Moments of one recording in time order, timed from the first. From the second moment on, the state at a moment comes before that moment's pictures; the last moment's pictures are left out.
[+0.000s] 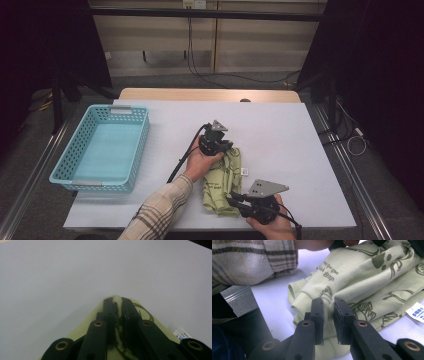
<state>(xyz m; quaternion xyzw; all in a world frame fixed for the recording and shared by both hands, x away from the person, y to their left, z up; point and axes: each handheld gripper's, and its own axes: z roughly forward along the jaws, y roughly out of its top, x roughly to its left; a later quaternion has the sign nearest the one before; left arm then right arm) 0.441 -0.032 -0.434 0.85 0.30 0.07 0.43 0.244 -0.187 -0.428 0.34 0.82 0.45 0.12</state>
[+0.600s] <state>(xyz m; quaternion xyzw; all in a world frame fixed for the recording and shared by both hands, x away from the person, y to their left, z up) 0.444 -0.040 -0.433 0.86 0.30 0.06 0.41 0.242 -0.191 -0.432 0.35 0.82 0.44 0.11</state>
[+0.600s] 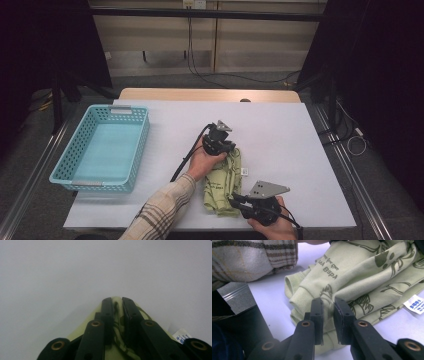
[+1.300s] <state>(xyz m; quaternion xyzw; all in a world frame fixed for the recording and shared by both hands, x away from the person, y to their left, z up) 0.447 -0.017 -0.424 0.83 0.32 0.07 0.45 0.246 -0.202 -0.428 0.35 0.81 0.46 0.12</state>
